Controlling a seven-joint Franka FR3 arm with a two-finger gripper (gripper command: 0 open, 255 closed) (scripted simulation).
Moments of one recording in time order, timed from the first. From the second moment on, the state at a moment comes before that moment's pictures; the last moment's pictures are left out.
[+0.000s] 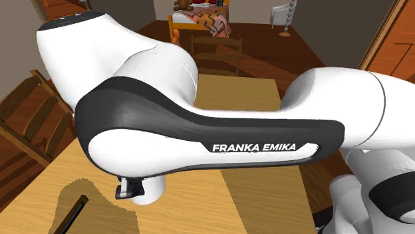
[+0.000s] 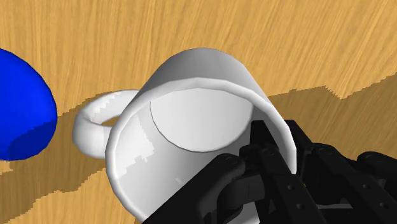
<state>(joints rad) 0.36 0.24 -0.24 -1.20 0.06 1.46 -0.16</state>
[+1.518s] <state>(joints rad) 0.45 0.35 -0.20 -1.24 0.07 1.61 -0.02</state>
